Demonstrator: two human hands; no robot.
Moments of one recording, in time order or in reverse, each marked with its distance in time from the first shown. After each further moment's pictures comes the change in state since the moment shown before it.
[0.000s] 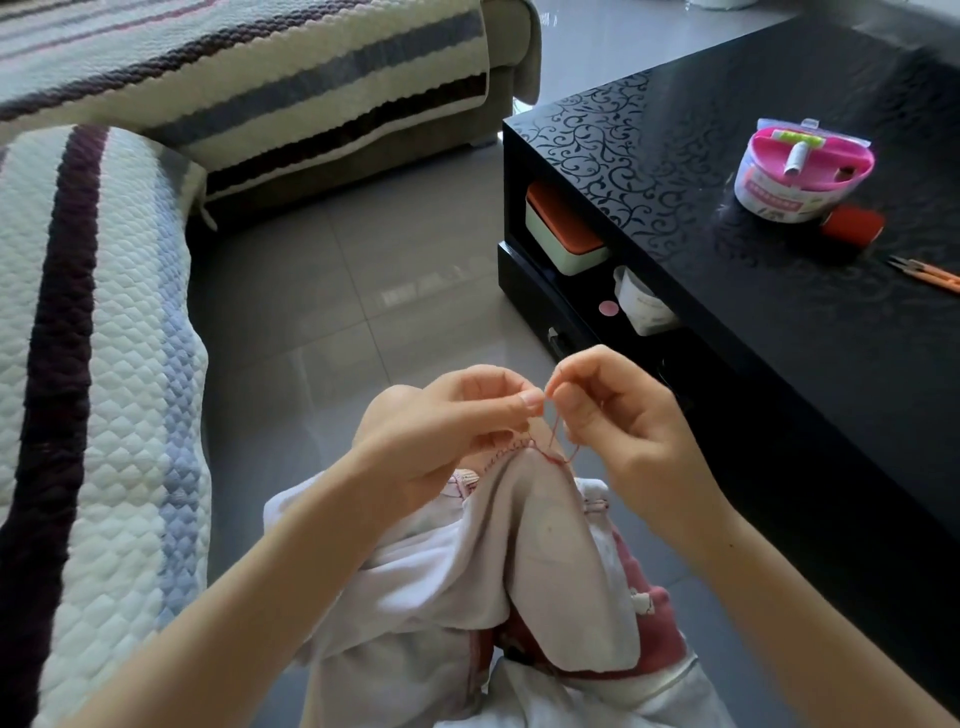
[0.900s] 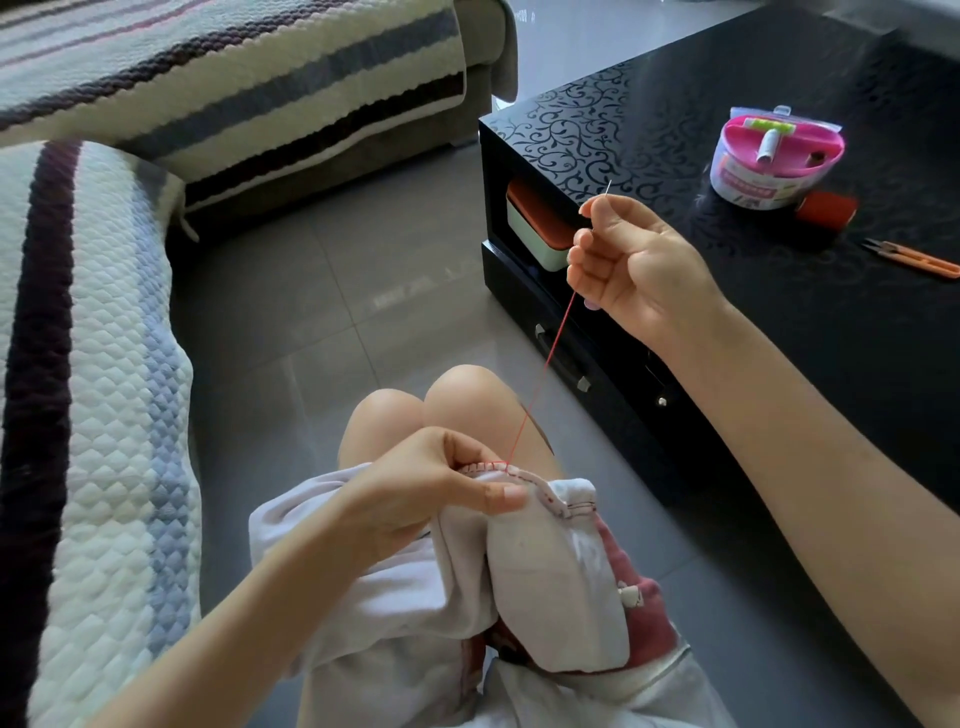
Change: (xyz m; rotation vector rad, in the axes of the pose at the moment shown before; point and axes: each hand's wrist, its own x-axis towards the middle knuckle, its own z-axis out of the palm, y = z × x) left_hand -0.007 -0.026 0.001 0.067 -0.051 -0.209; right_hand 0.101 -0.004 -0.055 0.580 0.300 0.381
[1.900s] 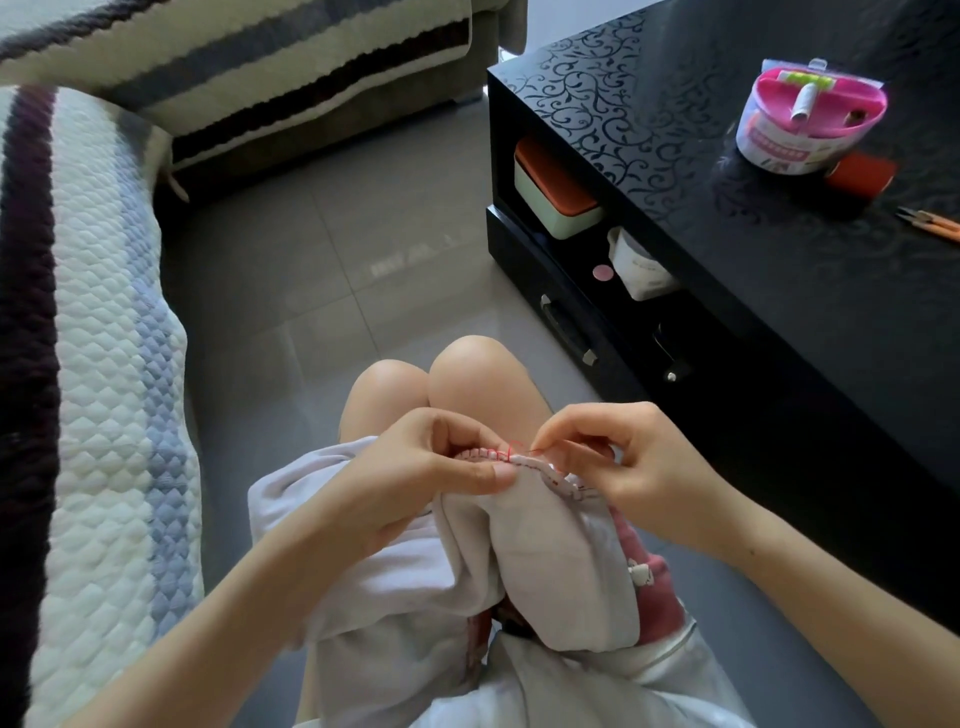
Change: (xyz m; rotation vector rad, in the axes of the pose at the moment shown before) left_hand -0.011 -0.007 -0.005 -0.112 -0.017 0.096; right_hand -0.102 0.080 -0.034 -0.939 -0.411 -0.185
